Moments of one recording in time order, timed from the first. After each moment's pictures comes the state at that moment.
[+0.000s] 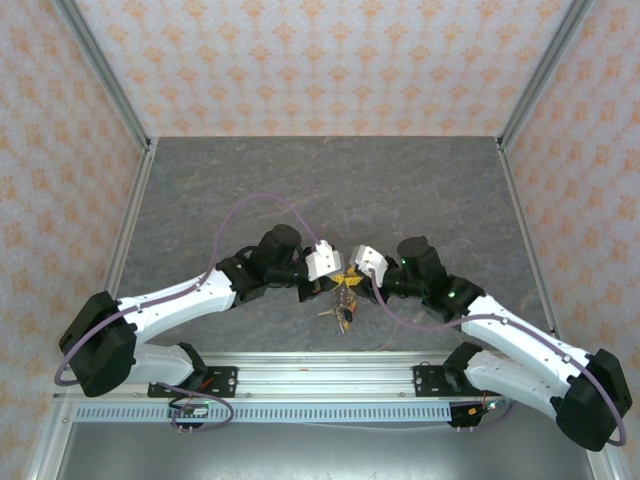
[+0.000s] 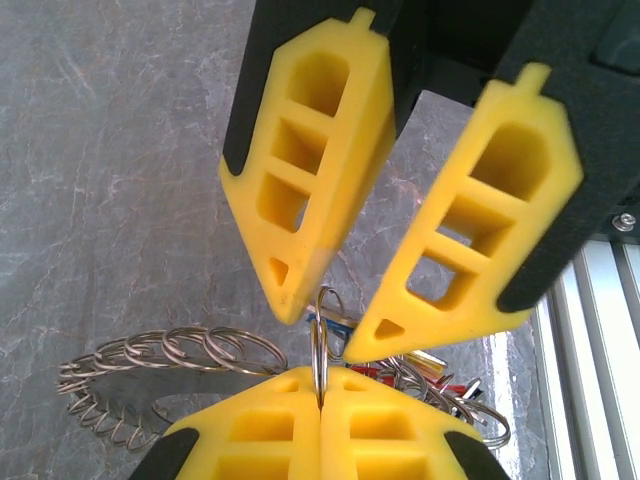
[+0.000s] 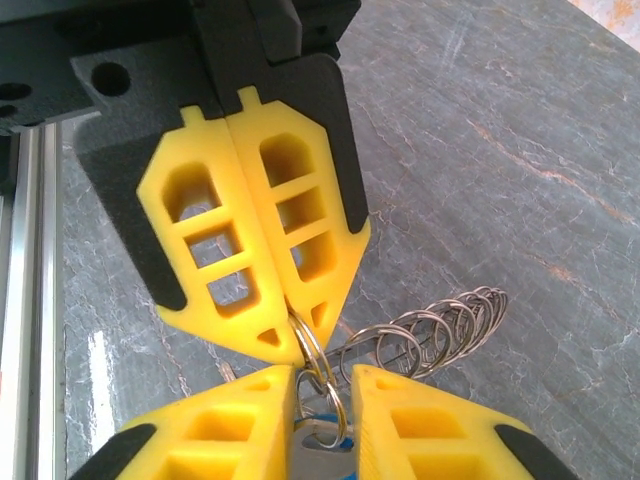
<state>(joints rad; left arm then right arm) -0.78 1.30 0.78 -0.08 0.46 0.34 0.70 0.92 0.57 -0.20 -0.40 -0.36</state>
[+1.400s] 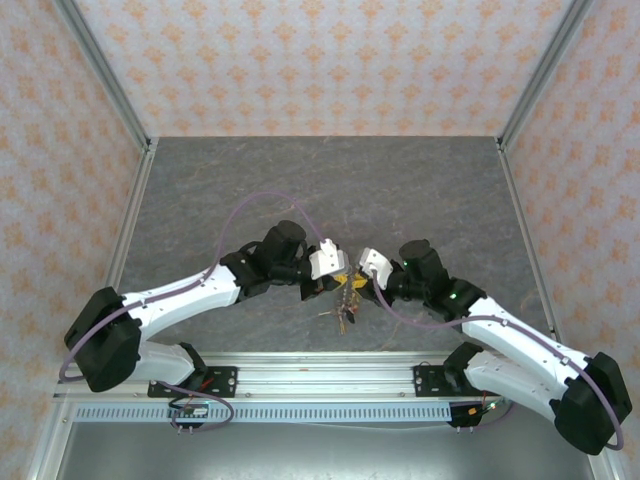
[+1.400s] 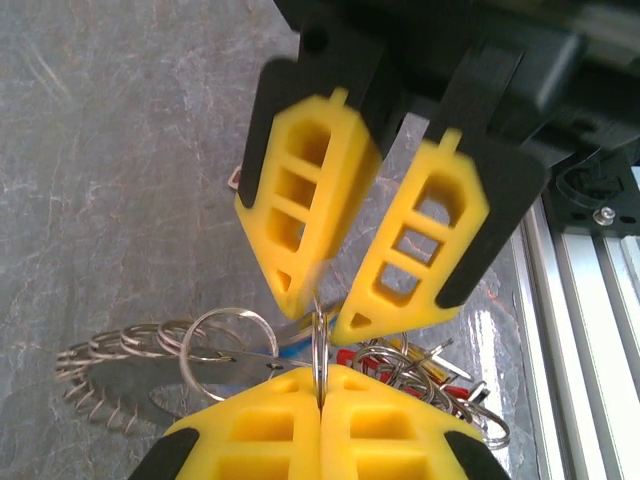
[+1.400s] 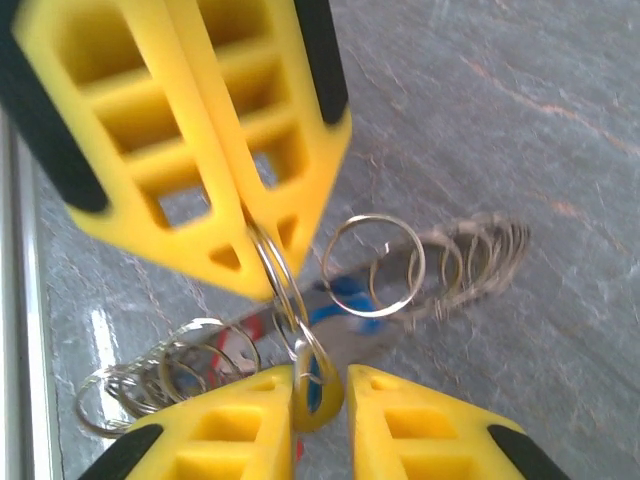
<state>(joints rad) -0.78 1.33 0.83 -0.12 0.50 0.36 0.67 0.90 0.53 -0.26 -0.37 -0.34</state>
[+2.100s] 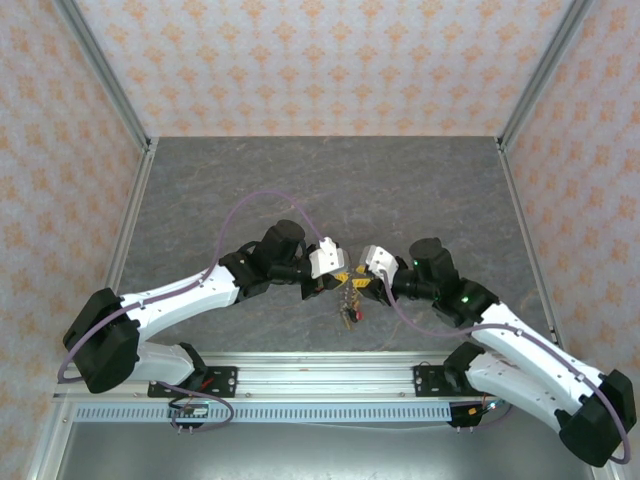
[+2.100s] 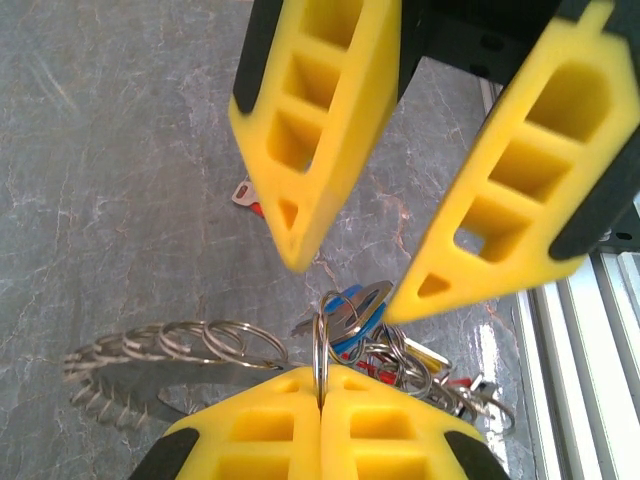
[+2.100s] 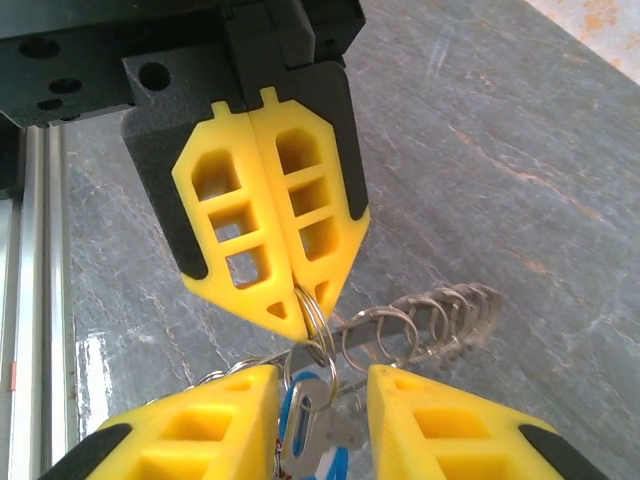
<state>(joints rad) -0.78 1.33 0.83 -0.10 0.50 0.35 0.66 0.82 0.58 -0.29 -0.43 -0.36</state>
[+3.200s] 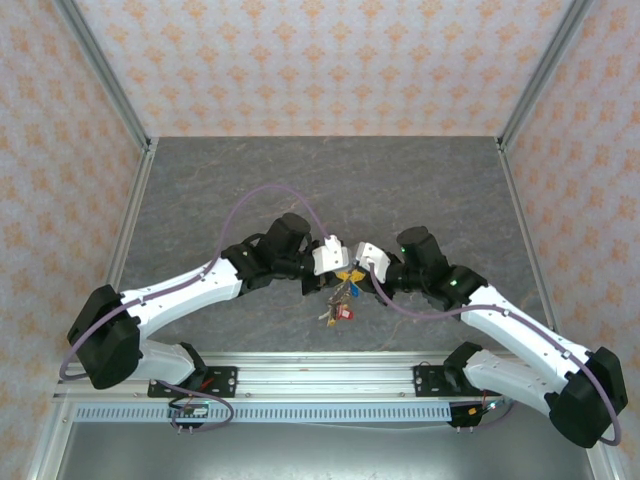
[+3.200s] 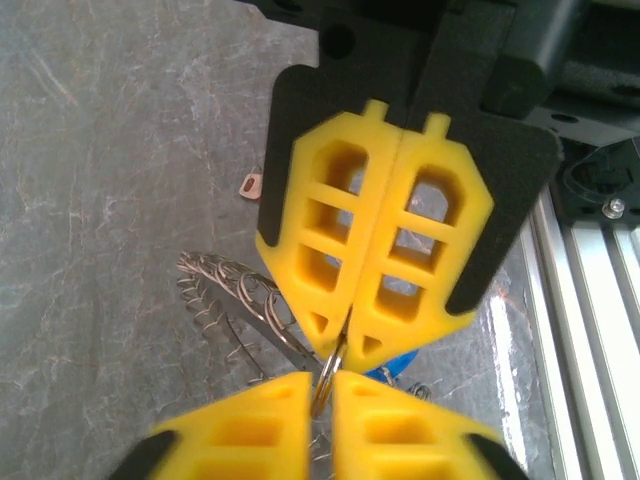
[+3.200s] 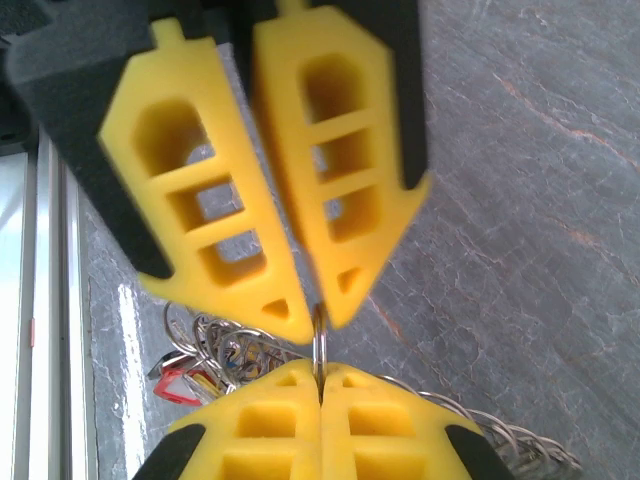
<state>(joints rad) -0.78 1.36 0.92 -0.24 0.47 0.44 0.65 0.96 0.68 -0.40 -0.46 -0.43</state>
